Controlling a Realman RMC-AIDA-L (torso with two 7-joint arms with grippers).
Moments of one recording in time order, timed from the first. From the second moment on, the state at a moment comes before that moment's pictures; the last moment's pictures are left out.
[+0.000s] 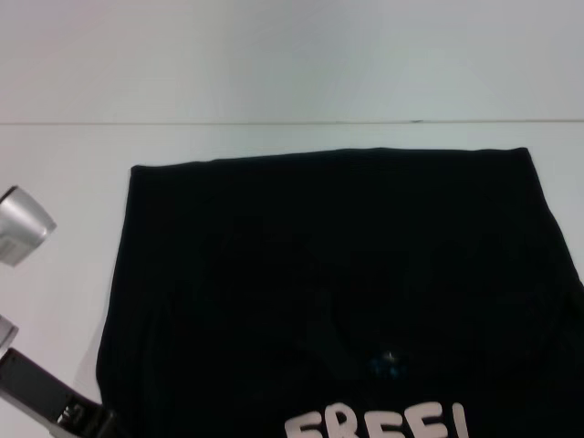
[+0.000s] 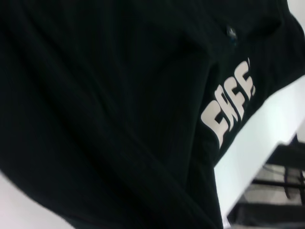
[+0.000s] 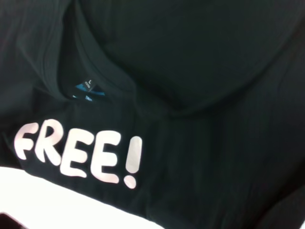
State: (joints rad) left arm -0.69 -2.04 0.61 0.79 2.73 2.02 -2.34; right arm 0.56 1.87 -0.77 -0.83 -2.58 -1.89 2.47
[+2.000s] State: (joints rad) left arm -0.89 -1.96 0.49 0.75 2.63 1.34 -2.51; right arm 0.72 1.83 -0.35 -0.67 -2.34 -1.25 2.40
